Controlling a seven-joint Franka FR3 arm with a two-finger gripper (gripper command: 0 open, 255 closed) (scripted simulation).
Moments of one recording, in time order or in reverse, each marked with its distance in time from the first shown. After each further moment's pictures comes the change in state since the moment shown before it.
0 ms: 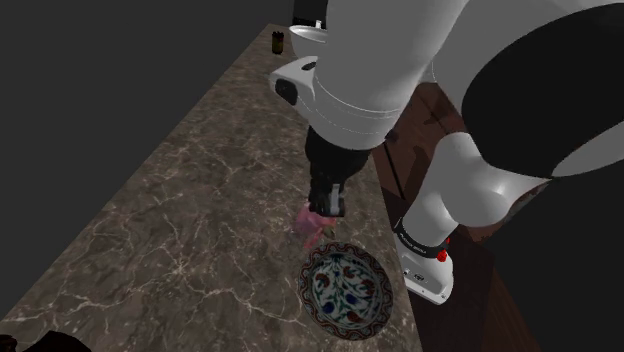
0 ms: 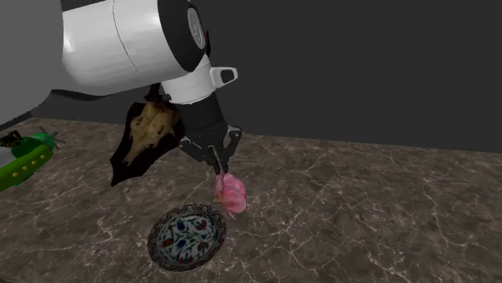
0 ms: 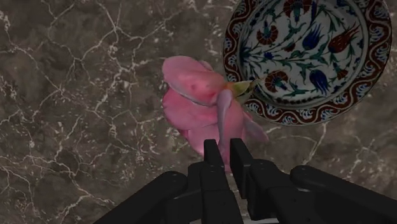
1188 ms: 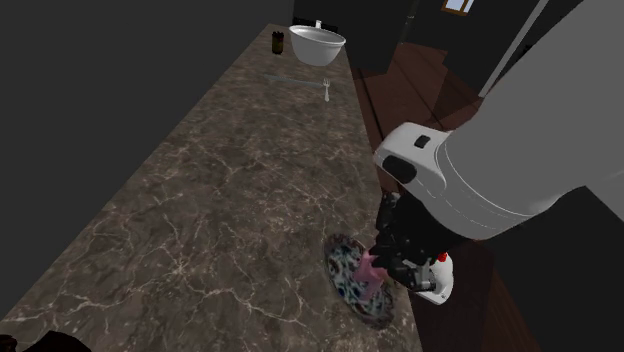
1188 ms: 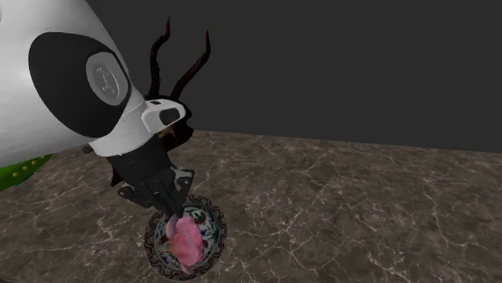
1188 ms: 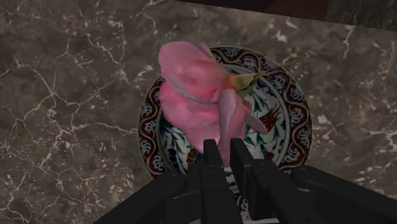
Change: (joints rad) arm 0.222 -0.264 0.086 -0.162 0.190 -0.059 0.145
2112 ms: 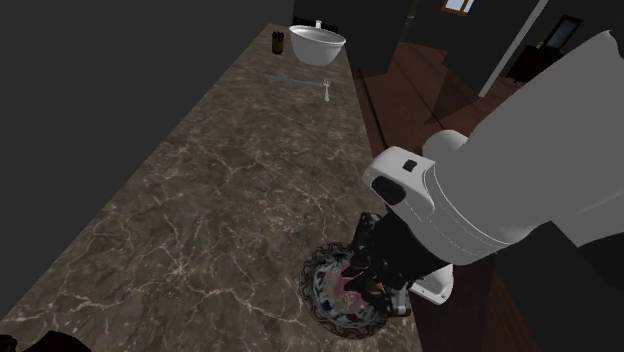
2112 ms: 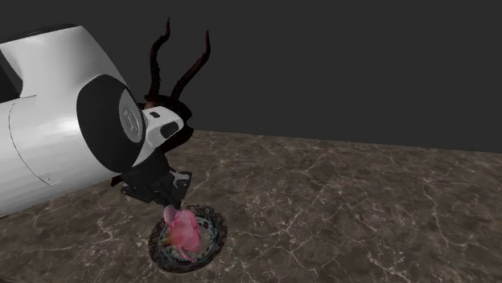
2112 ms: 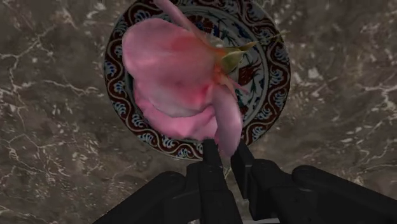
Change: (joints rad) arm 0.144 0.088 -0.031 -0.106 -0.039 0.332 0.111
